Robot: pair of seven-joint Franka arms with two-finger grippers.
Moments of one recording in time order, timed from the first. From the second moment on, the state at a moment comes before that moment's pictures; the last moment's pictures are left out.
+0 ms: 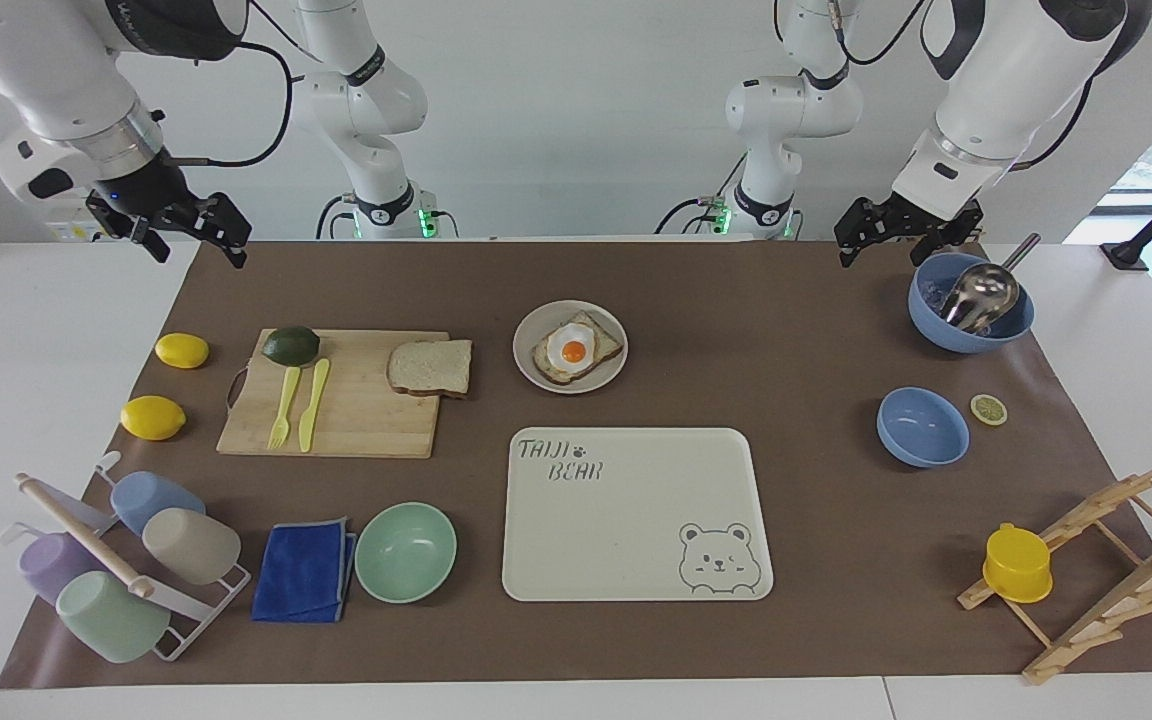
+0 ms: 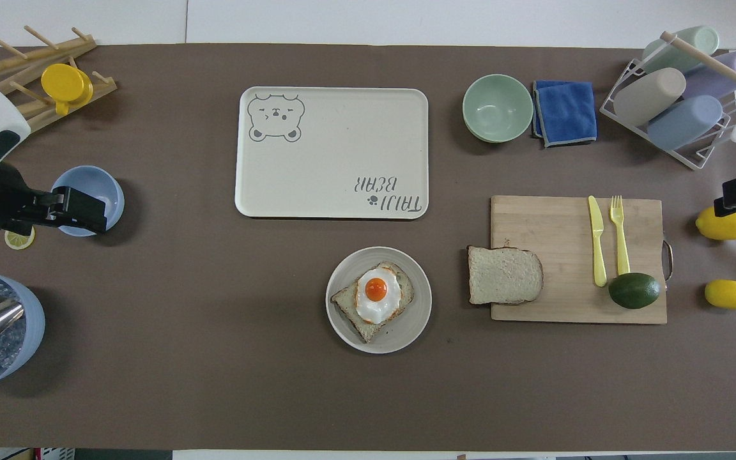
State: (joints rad) left arm -0.09 -0.03 -0.08 -1.60 -0.02 1.46 -0.10; right arm -0.01 0.00 -0.10 -1.54 -0.01 1.45 0.00
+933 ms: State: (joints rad) left arm -0.09 -0.03 -0.08 -1.60 -0.02 1.46 -0.10; right arm 0.00 0.00 -0.10 -1.54 -0.01 1.44 0.00
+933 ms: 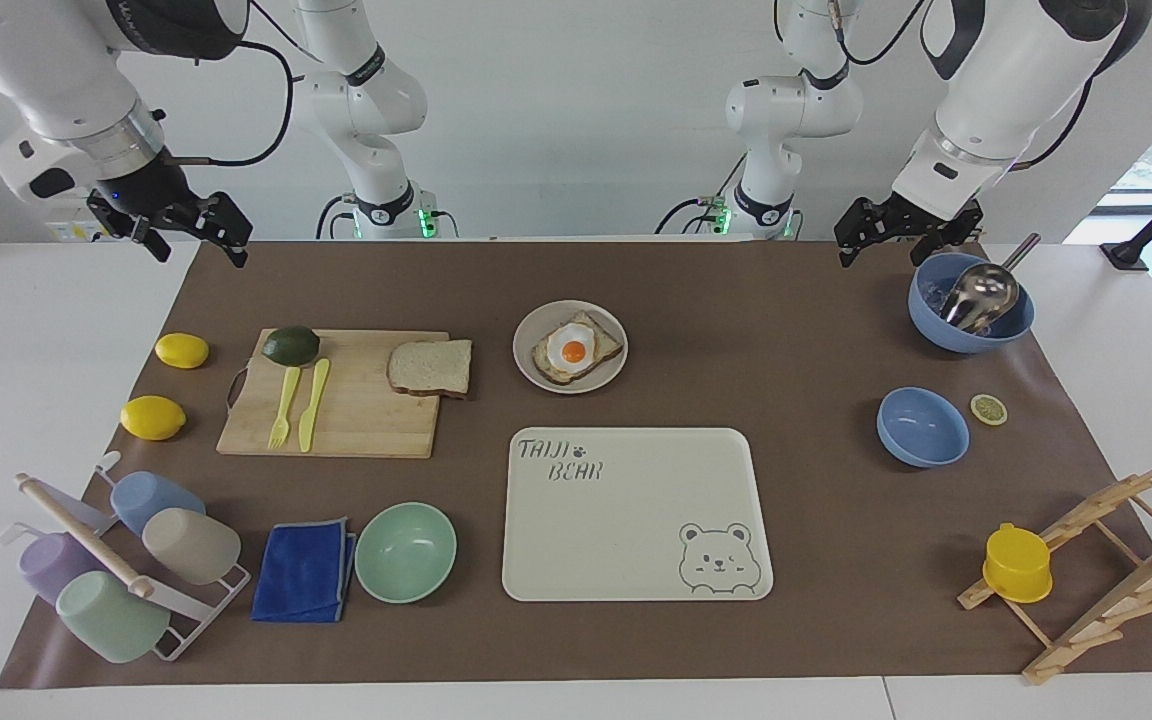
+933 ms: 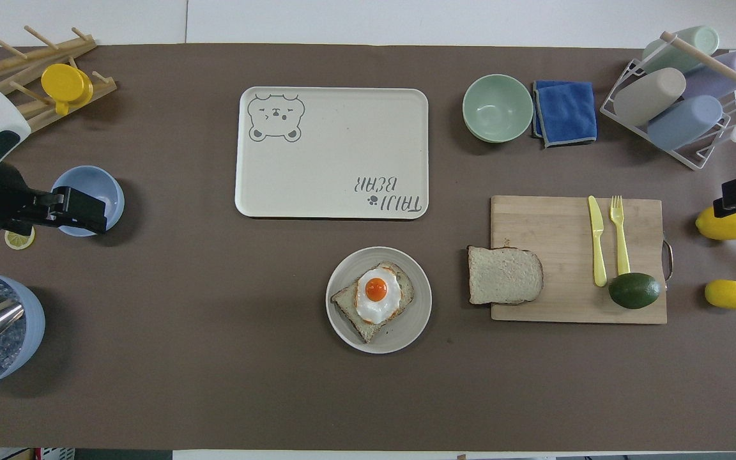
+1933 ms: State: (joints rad) left arm -0.09 -0.03 -0.08 -1.60 -0.02 1.46 -0.10; right arm 0.11 -0.02 -0.08 -1.61 -0.02 1.45 0.03
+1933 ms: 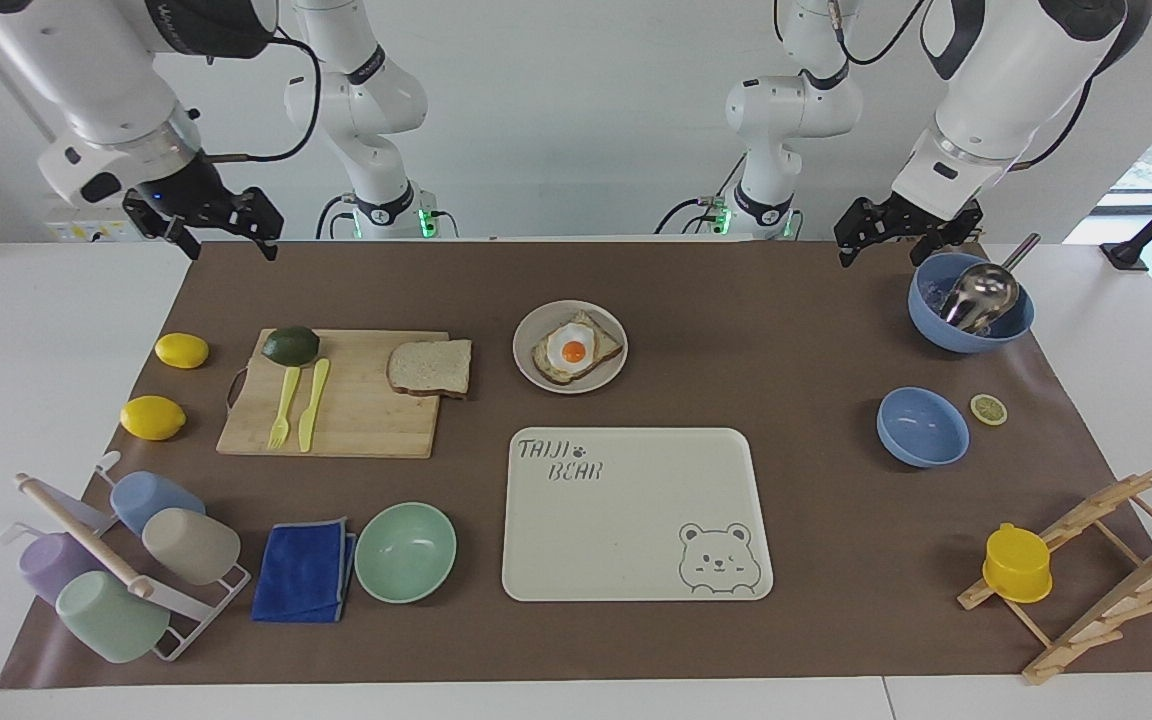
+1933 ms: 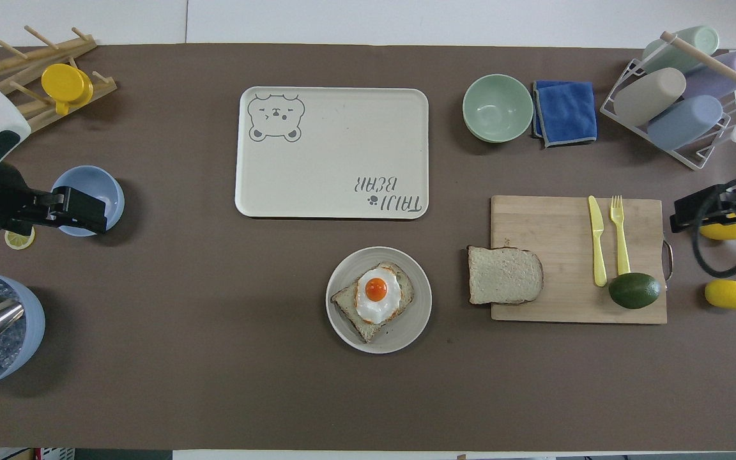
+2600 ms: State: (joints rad) left arm -0.09 -0.03 -0.08 -1.60 -0.02 1.46 -0.10; right arm 0.48 0.31 -0.07 -1.70 -0.12 1.73 0.51
